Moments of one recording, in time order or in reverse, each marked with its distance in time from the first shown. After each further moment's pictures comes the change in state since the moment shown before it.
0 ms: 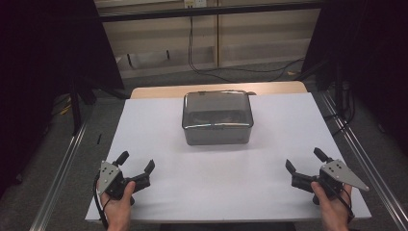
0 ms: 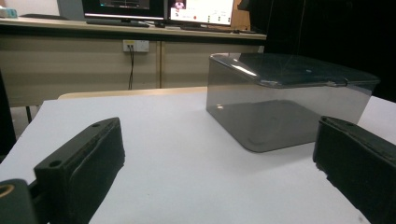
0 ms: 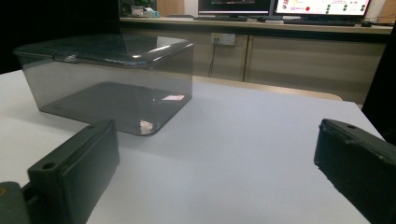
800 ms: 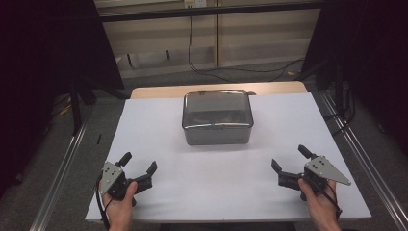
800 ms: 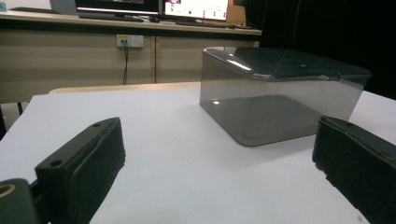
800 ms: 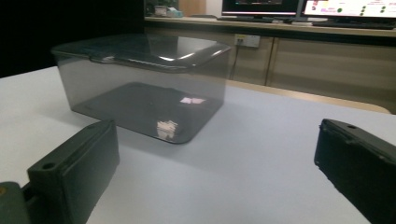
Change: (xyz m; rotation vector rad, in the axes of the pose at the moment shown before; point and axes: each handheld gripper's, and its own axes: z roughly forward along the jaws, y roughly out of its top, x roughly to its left) left arm -0.004 -0.002 0.001 0.014 -0.021 -0.003; right arm 0.025 0.004 0.021 -0.001 0.090 -0.025
